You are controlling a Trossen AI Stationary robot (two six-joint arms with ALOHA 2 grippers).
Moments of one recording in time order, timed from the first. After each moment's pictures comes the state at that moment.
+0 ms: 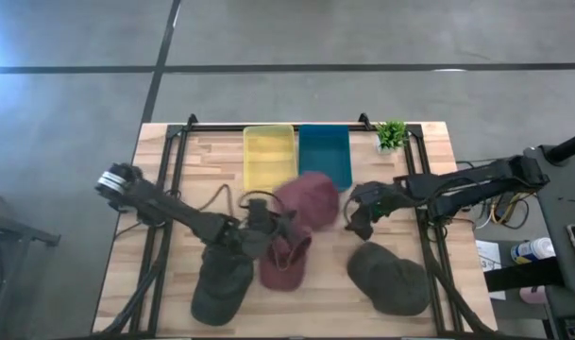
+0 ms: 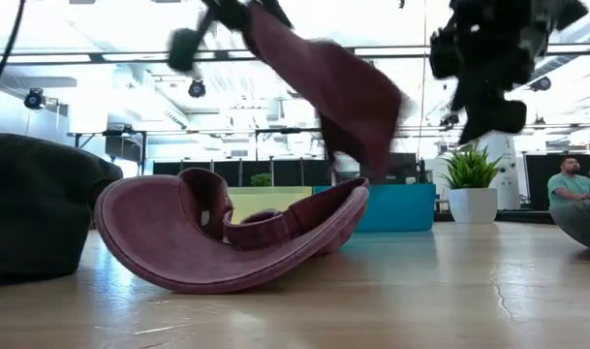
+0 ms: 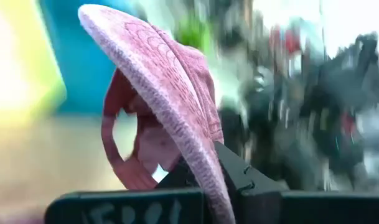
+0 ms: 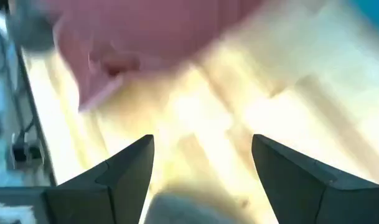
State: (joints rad) left arm -0.41 1.56 1.12 0.01 -1.09 -1.32; right arm 0.07 1.07 0.68 -0.48 -0.07 0.82
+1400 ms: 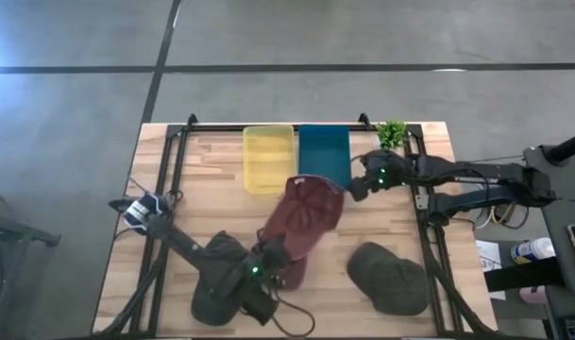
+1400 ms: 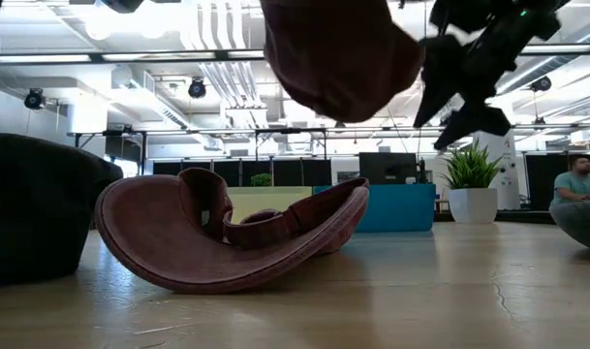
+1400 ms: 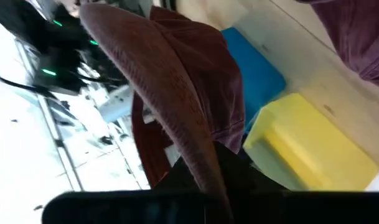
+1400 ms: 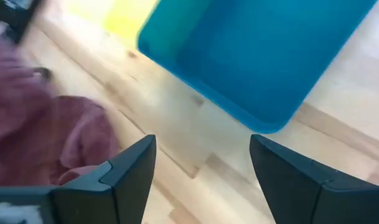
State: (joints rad) left arm -0.64 1.96 1.76 -1.15 -1.24 0.62; right arm -0.26 1.04 0.70 -0.51 -0.01 0.82
